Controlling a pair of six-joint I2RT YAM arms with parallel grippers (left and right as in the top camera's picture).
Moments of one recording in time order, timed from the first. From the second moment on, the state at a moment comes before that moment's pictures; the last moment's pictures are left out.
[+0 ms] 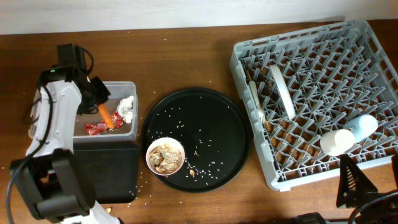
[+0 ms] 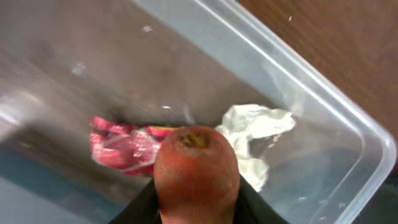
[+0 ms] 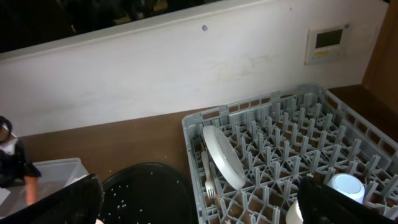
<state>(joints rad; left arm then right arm) 0.16 1.84 1.54 -0.98 -0.03 -0.46 0.17 0.58 1.60 -1.26 0.10 0.24</state>
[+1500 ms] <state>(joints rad) -0.72 1.51 0.77 -0.63 -0.08 -0.25 0.17 0.58 1.60 -1.26 0.10 0.25</state>
